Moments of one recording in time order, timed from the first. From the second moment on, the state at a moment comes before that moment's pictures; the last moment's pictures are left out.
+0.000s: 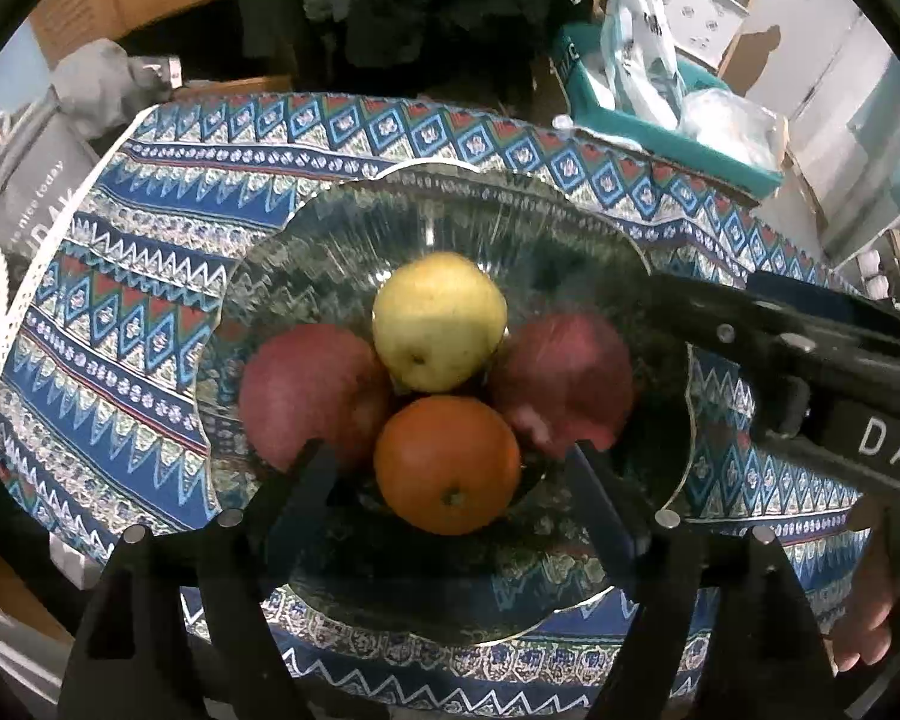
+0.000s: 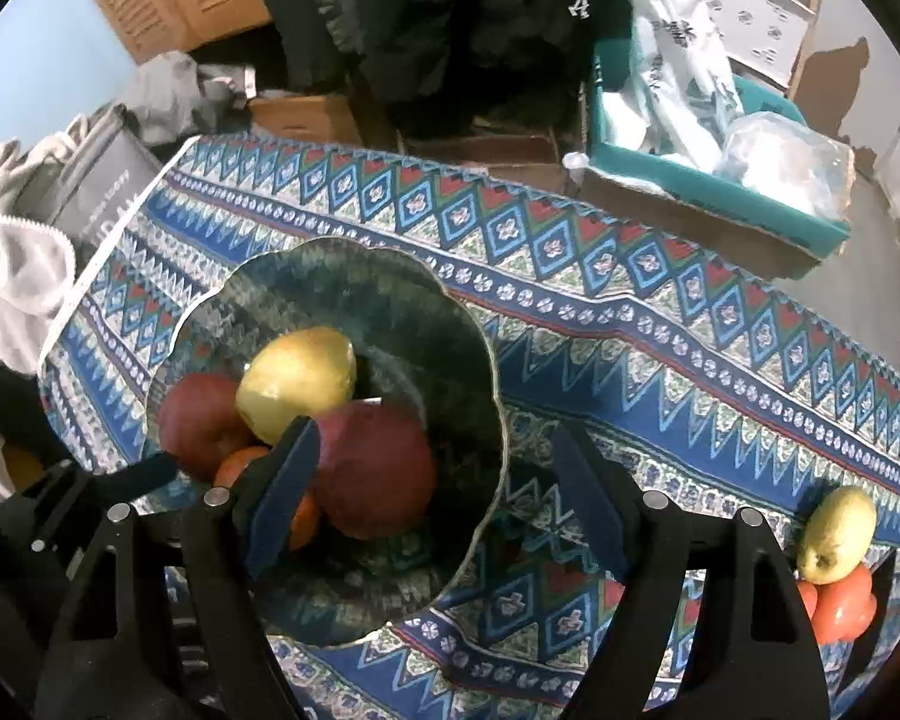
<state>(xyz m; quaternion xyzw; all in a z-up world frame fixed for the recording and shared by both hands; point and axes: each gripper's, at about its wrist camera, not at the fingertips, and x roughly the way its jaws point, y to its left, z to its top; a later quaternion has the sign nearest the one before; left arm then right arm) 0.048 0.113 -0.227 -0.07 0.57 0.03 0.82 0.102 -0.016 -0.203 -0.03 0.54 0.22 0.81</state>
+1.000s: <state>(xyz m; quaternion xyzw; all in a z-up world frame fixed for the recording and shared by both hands) 0.047 0.039 -0.162 -0.03 0.52 -0.04 0.85 0.068 -0.131 -0.131 -0.02 0.47 0.12 0.88</state>
